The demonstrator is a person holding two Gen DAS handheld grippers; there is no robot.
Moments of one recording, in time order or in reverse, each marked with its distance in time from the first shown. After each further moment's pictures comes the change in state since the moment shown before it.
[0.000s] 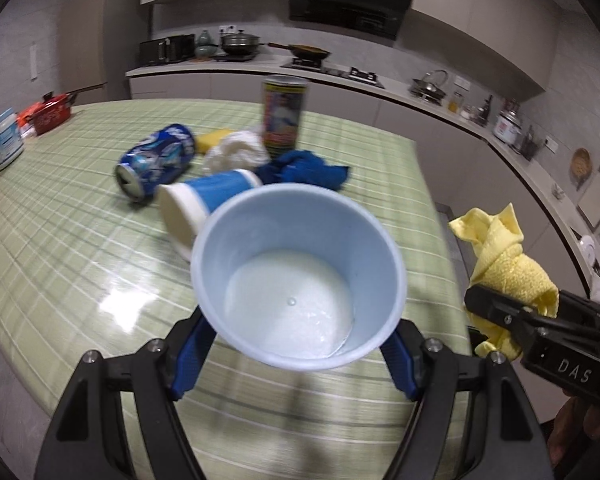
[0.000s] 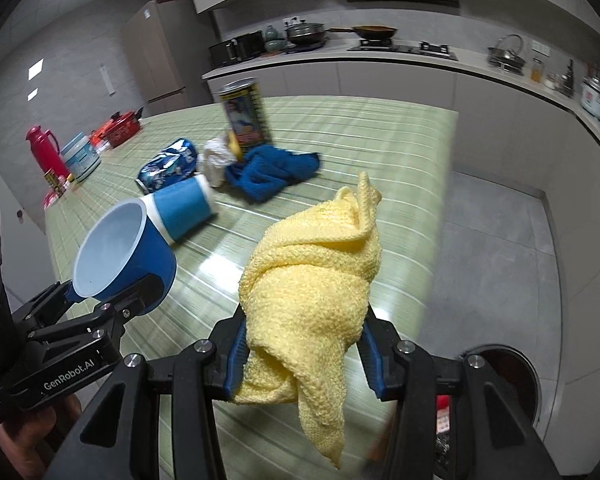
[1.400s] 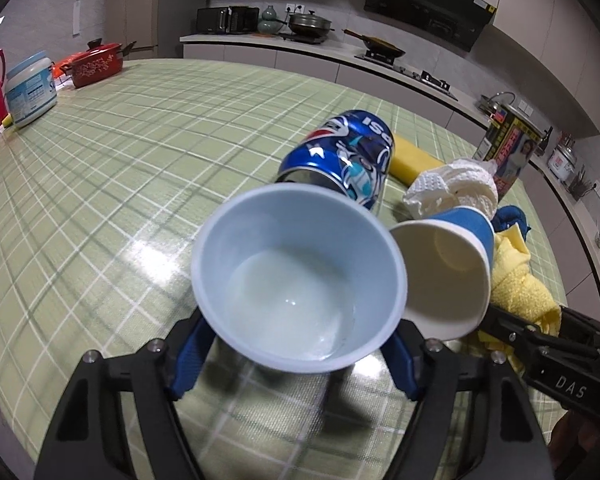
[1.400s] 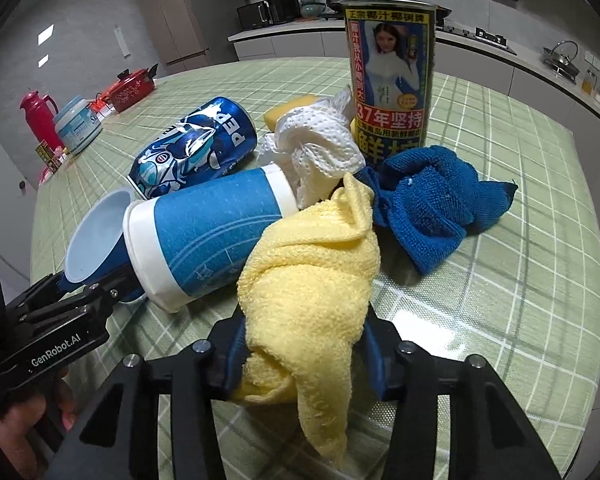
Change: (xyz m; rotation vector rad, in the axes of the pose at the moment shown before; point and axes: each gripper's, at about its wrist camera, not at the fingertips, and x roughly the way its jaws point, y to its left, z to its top) left arm 0.080 0.194 0.052 -0.150 0.050 0.090; right arm 0.169 0.136 0.072 -0.097 0.115 0.070
